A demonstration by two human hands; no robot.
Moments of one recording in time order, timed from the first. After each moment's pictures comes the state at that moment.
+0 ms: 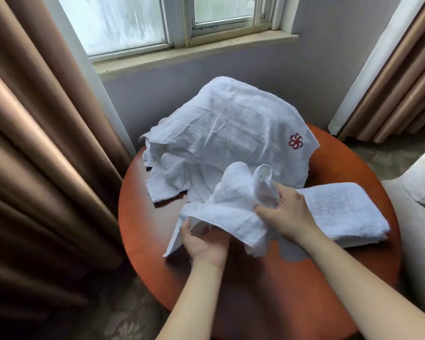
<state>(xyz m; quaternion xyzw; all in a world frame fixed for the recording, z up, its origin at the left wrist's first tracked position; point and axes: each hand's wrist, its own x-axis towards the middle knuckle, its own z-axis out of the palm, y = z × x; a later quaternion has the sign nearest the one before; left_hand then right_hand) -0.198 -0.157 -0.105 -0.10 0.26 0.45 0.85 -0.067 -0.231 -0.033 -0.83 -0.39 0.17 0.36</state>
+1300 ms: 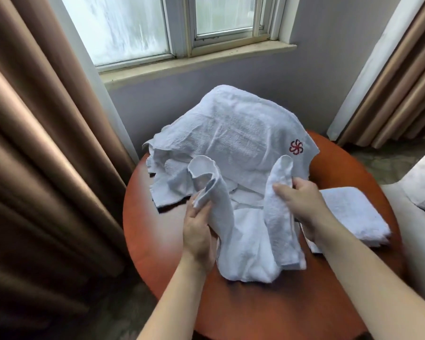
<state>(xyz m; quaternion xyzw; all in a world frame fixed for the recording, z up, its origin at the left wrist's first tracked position) -0.220 -0.148 -0.058 0.29 0.28 0.46 0.79 -0.059 -0.221 -0.006 -0.79 -0.20 0.27 0.51</state>
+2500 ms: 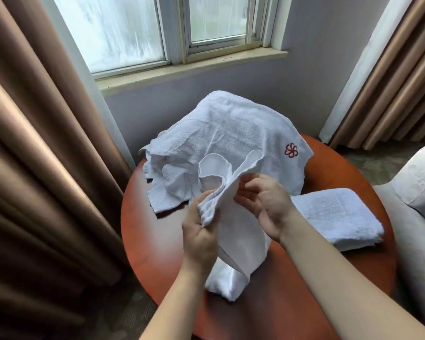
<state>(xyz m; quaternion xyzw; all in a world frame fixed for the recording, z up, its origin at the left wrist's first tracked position) -0.234 -0.156 -0.042 0.56 0.25 0.52 0.59 -0.112 -0.191 0.015 -0.55 -0.12 0.46 0.69</state>
